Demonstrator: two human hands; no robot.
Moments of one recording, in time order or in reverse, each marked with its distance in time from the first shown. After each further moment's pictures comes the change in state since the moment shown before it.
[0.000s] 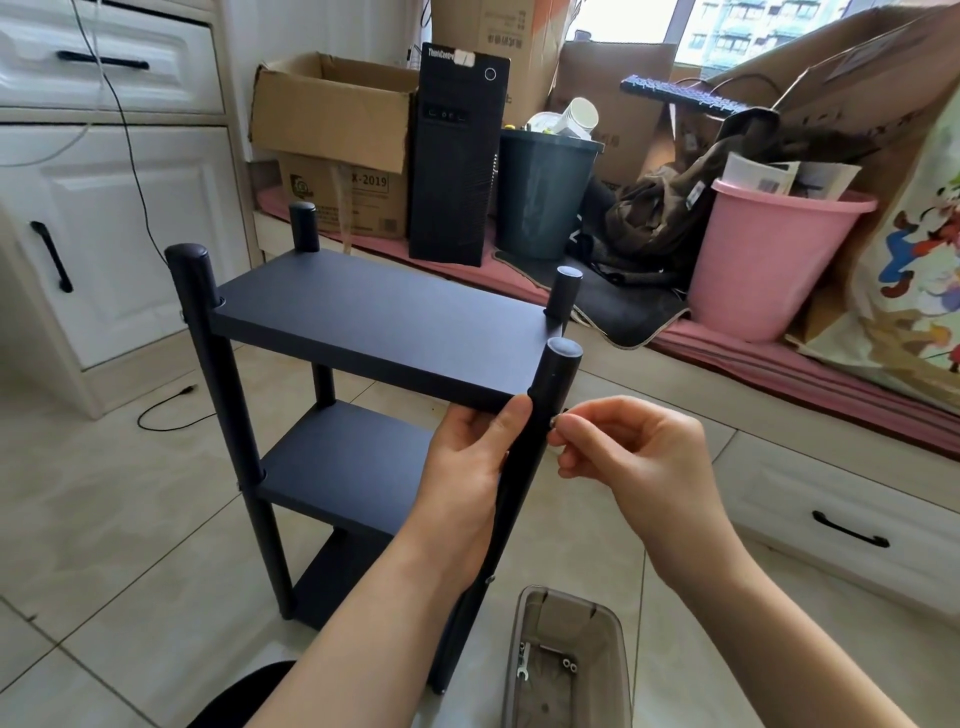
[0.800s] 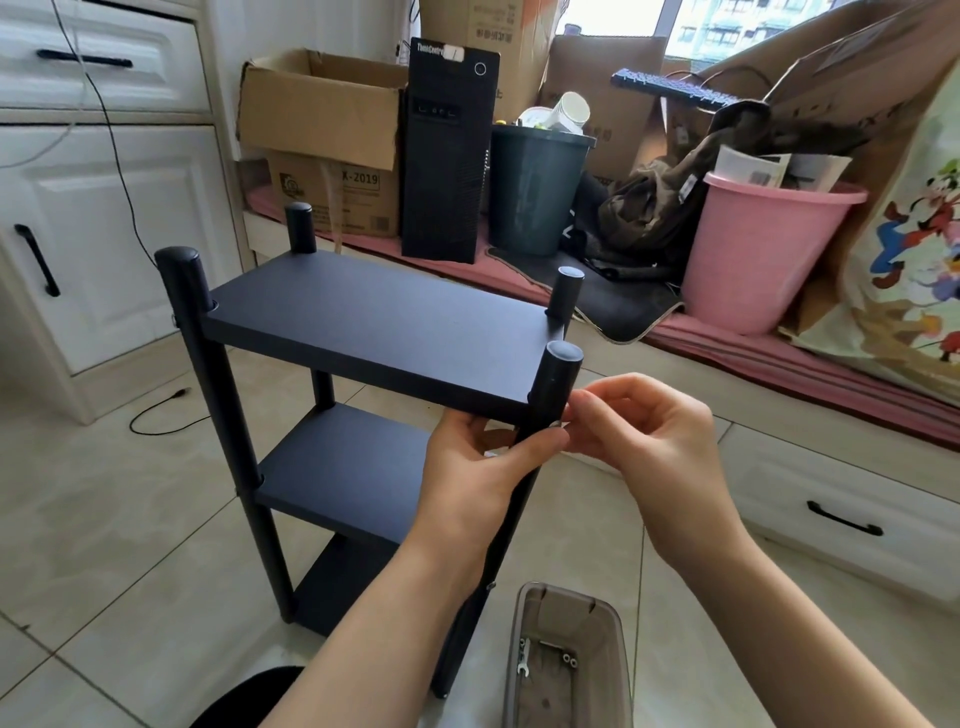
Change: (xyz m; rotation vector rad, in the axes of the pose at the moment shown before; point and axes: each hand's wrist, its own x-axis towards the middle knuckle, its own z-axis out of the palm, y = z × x) left_hand -0.001 -0.005 0.005 0.146 0.005 0.094; right_hand 0.009 0.004 -0.006 0.103 0.059 -0.002
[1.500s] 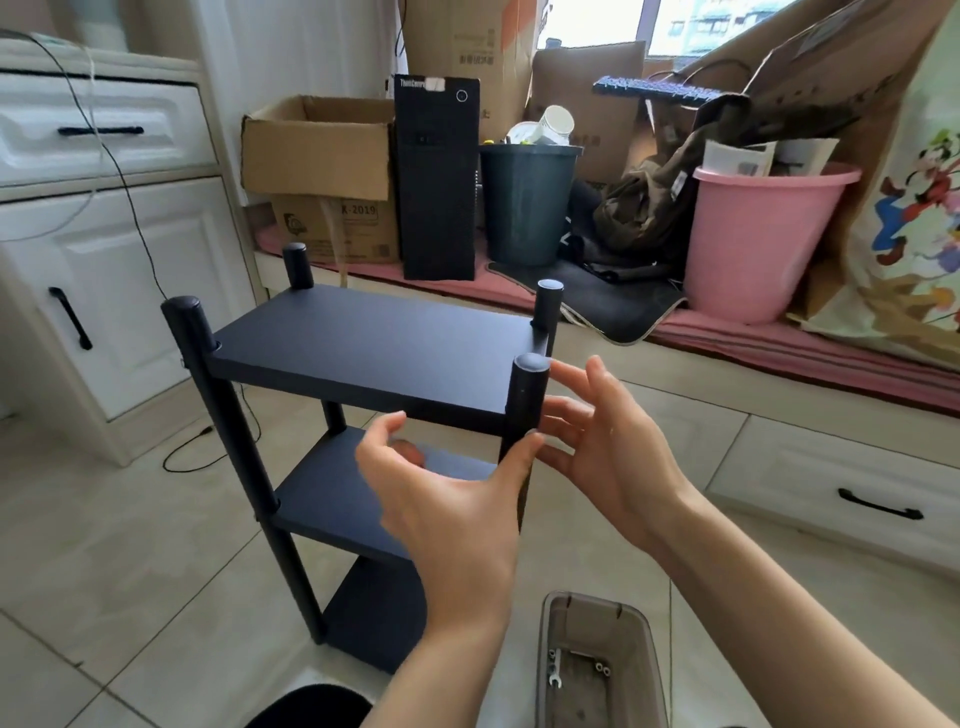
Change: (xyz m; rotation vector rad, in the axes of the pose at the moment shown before) left_hand -0.023 -0.003 0.017 0.526 0.665 0.288; right_hand 0.013 0.003 0.010 0.311 -0.219 0.304
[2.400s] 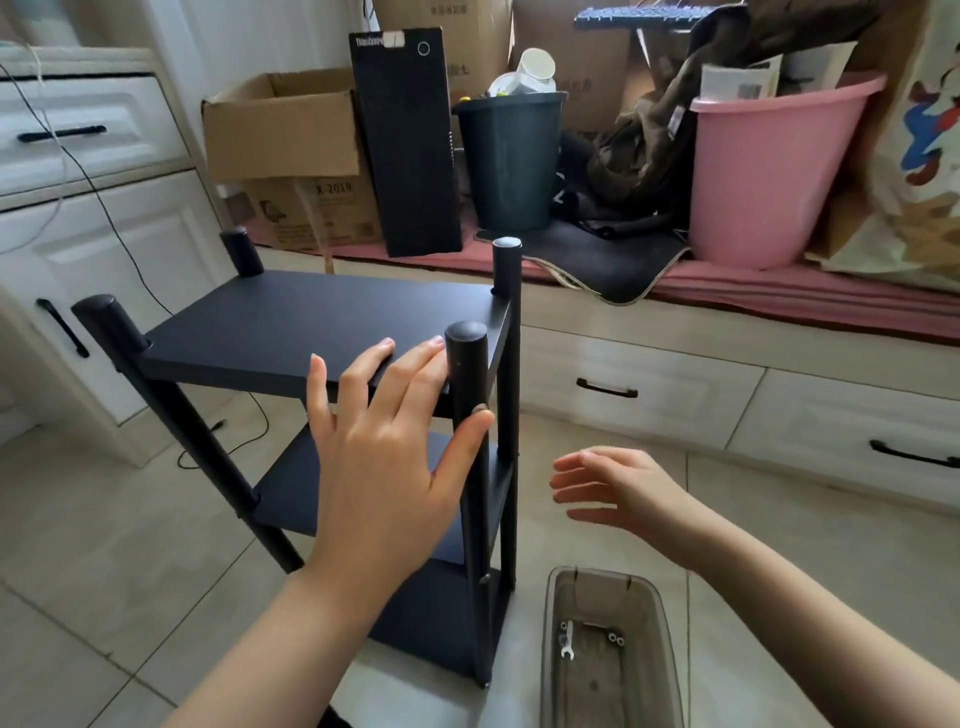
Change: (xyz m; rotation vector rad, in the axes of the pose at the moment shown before) left_hand 0.044 -0.011 -0.007 0.658 -0.307 0.812; right_hand 0.012 0.080 -0.109 -0.326 0.029 0.314
